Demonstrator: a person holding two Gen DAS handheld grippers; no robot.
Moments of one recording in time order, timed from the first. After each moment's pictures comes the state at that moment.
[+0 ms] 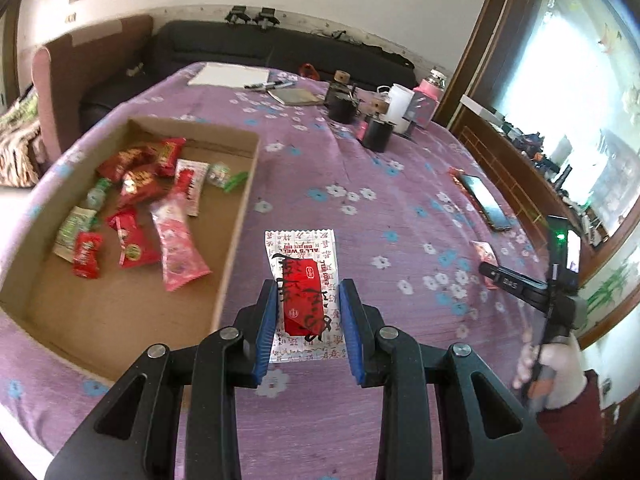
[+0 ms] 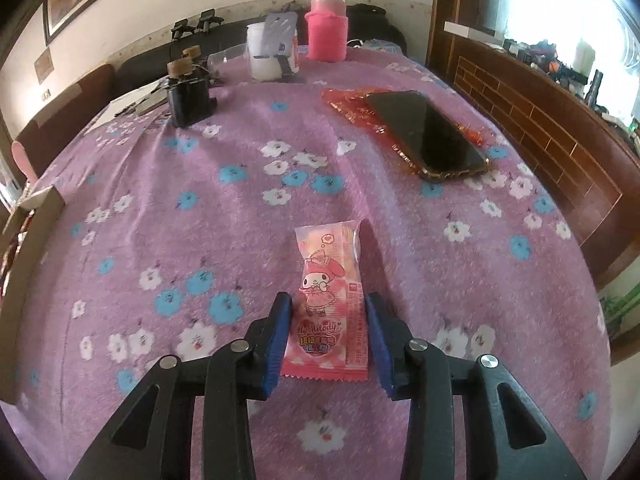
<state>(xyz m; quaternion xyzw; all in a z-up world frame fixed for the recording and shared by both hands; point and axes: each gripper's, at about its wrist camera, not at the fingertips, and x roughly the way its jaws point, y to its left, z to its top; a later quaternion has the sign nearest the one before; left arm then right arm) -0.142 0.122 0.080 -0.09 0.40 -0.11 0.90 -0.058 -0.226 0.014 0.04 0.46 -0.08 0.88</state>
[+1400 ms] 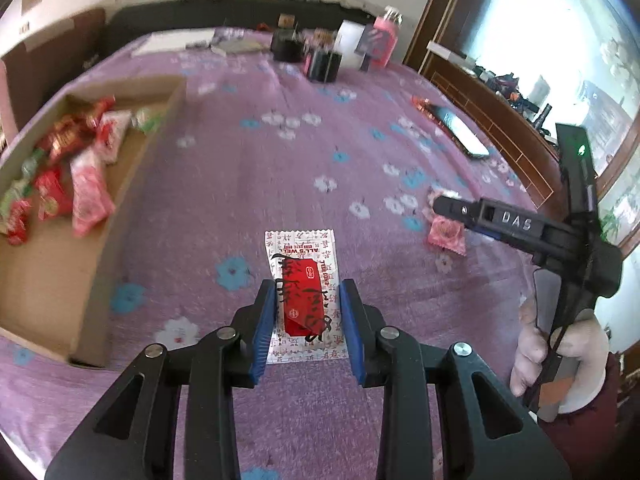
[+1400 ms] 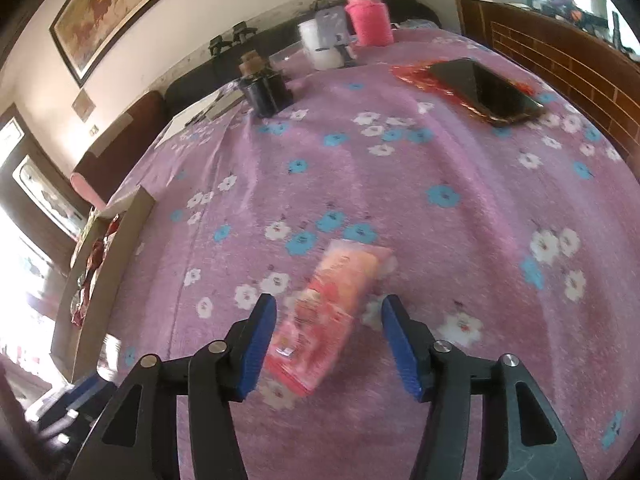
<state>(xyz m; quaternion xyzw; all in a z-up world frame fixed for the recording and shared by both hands) -0.153 0.061 0.031 -0.05 0.46 -0.17 0.87 -0.093 -0.184 0.020 0.16 0.46 0.03 0.87</state>
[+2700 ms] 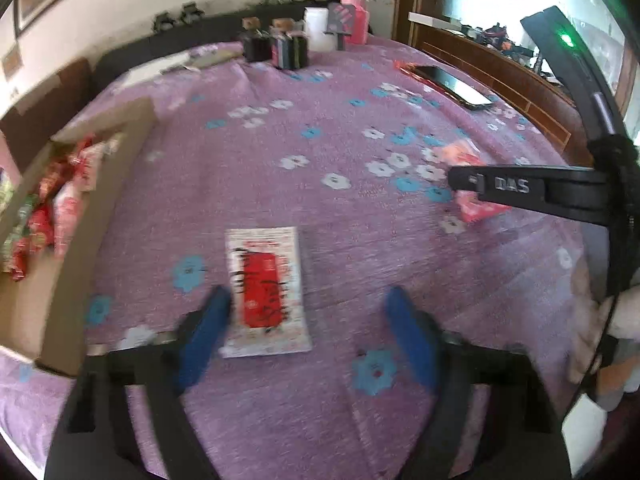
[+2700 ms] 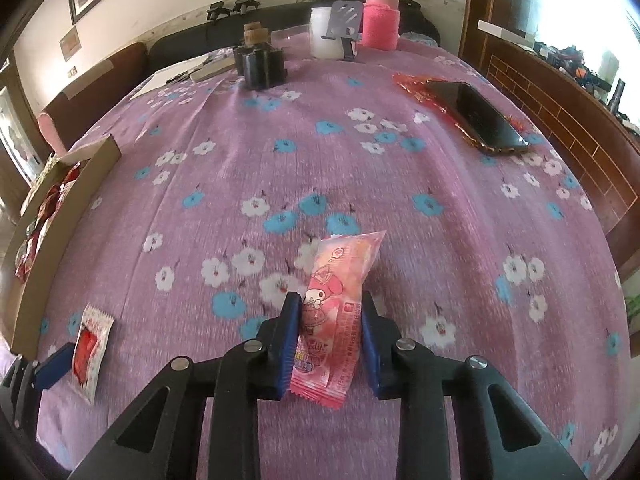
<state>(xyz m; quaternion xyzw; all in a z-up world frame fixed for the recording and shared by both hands) -0.175 0.019 0.015 0.07 0.42 -0.15 0.89 -0.098 -0.164 0.018 0.03 0.48 -0.03 0.88</state>
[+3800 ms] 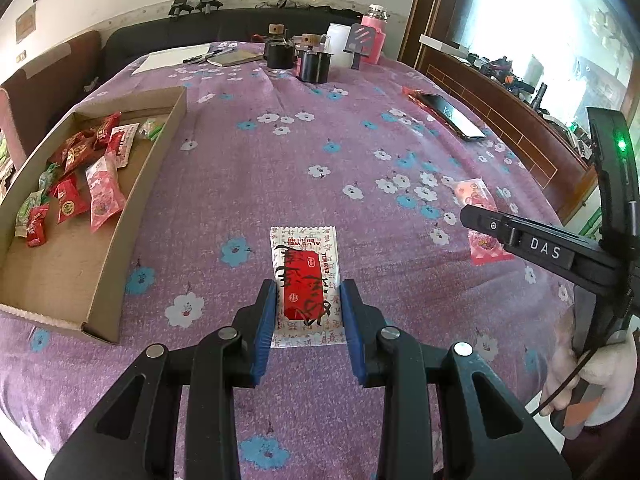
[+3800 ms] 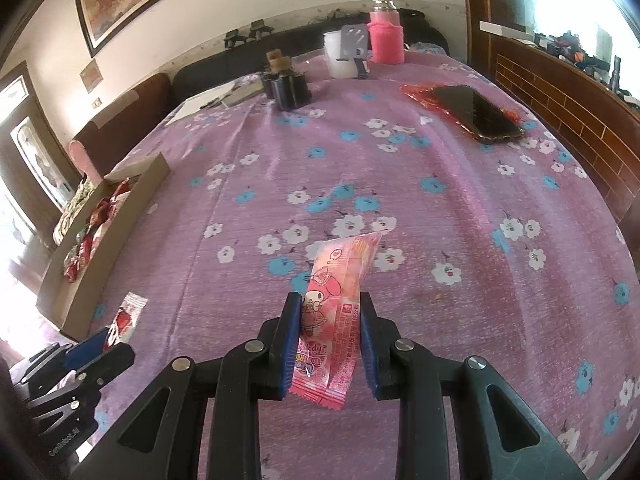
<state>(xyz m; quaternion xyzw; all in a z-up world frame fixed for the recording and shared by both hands) -0.183 0.057 0.040 0.00 0.44 -0.16 0.88 -0.152 -0.155 0.040 0.09 0.44 0.01 0.89</state>
